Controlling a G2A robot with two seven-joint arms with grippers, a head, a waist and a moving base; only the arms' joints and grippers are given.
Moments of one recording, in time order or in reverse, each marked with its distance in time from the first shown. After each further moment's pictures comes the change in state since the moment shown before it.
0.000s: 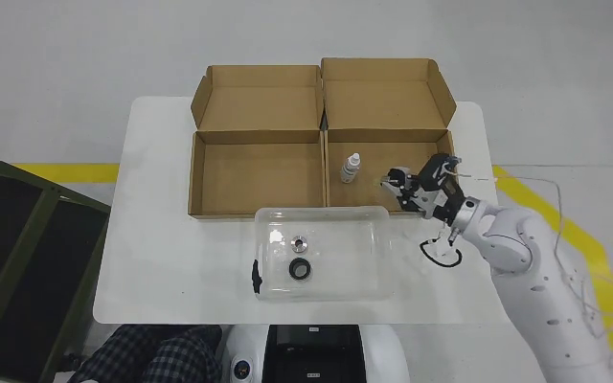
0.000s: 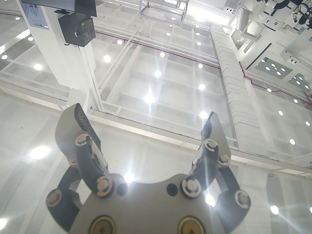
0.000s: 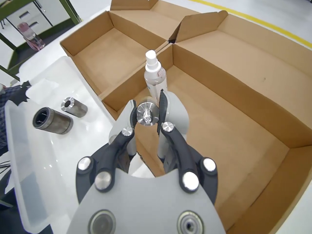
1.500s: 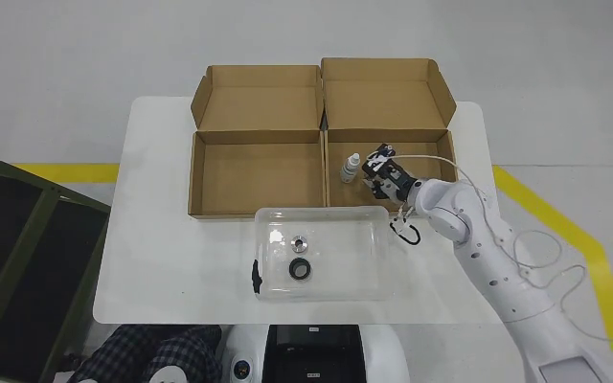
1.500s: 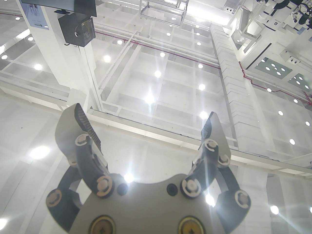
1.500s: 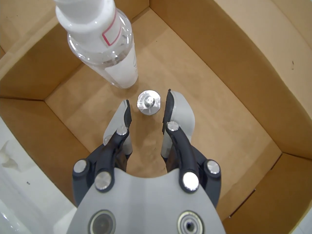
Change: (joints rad) left arm 0.000 0.000 0.000 0.000 0.000 0.000 0.000; right arm 0.280 -0.078 -0.321 0.226 -0.262 0.238 0.156
